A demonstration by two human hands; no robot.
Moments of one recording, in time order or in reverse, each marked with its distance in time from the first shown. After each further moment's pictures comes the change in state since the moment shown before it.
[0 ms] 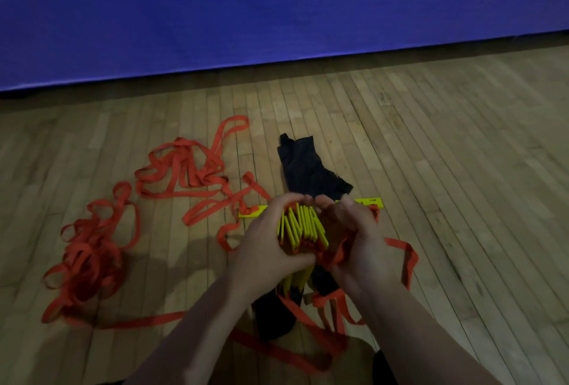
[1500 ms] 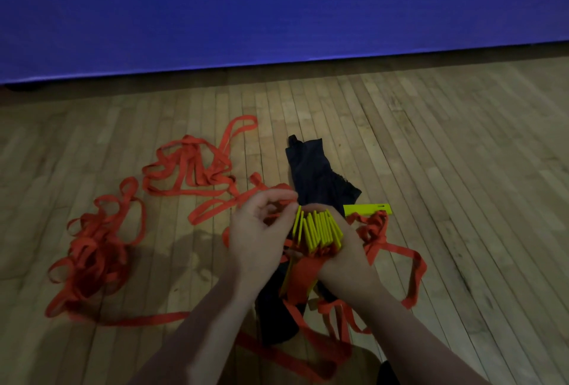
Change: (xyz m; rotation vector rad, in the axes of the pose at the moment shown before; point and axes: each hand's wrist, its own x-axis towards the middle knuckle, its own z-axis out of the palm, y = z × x) left_hand 0.018 -0.017 -0.003 -0.282 0.480 -0.075; right_hand 0.022 0.026 -0.017 -0.984 -0.194 -0.348
